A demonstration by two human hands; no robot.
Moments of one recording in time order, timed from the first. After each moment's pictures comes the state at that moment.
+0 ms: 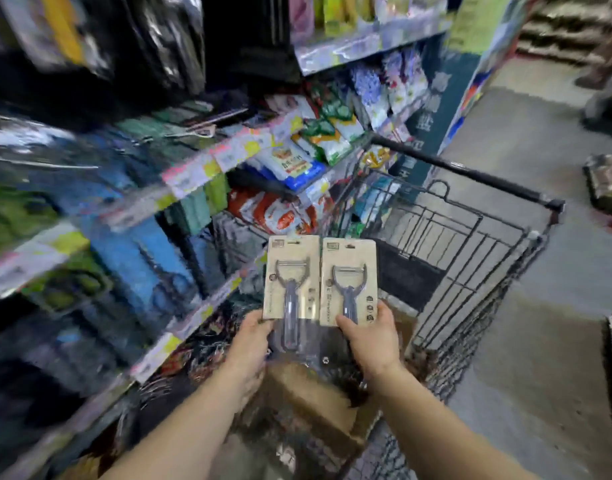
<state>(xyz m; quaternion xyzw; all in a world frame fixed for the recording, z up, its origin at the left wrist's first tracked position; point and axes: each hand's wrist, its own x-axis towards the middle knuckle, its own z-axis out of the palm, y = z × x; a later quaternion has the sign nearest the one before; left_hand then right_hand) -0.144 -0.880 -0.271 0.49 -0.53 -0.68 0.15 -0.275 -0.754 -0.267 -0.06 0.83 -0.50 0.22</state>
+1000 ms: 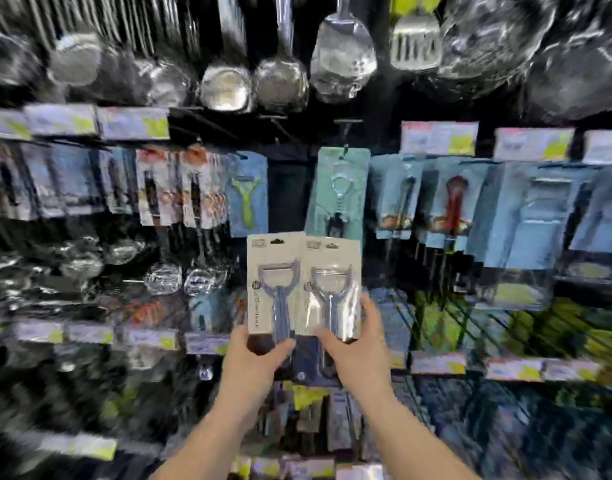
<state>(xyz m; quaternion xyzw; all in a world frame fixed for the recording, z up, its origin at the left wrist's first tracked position) 0.705 -0.798 -0.070 0.59 -0.41 -0.32 0.62 0.551 -0.844 -0.054 -0.62 0.49 -0.52 0.33</state>
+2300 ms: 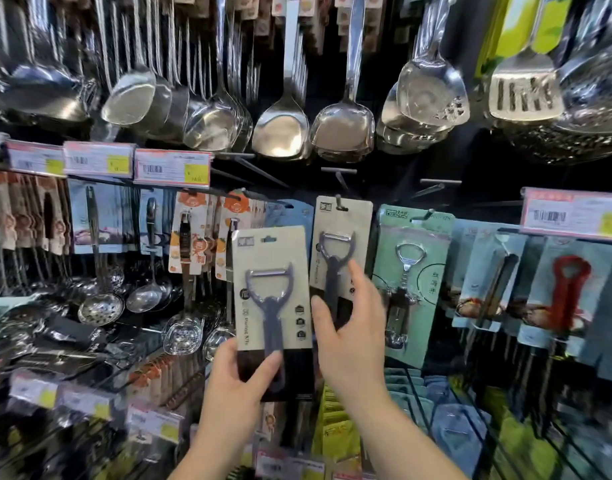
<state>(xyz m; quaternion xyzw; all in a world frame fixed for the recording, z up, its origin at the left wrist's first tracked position) 0.792 -0.886 -0.038 0.51 -0.38 -0.25 0.73 0.659 -0.933 0.040 -0.72 0.34 -0.58 0.18</state>
